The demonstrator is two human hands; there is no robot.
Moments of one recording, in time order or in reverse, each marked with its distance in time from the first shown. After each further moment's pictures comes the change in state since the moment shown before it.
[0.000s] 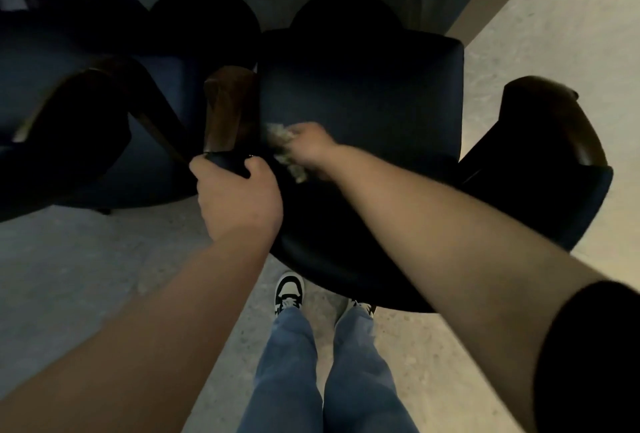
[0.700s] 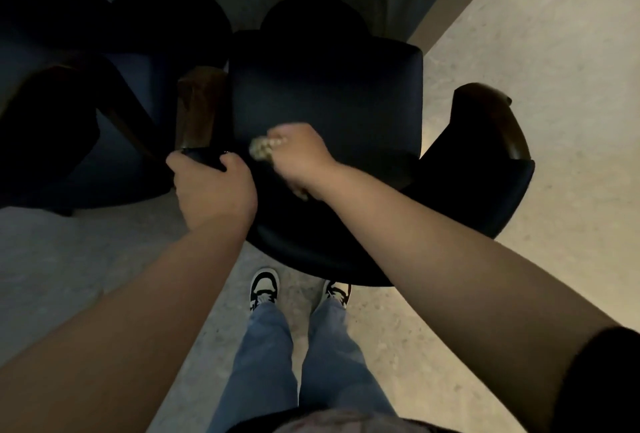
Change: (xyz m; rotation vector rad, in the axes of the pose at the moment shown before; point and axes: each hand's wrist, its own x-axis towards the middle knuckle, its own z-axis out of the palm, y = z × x) left_hand 0.000 0.000 -0.001 -0.002 -0.022 0.009; right_hand -0.090 -0.027 -0.027 -0.020 0.136 -0.082
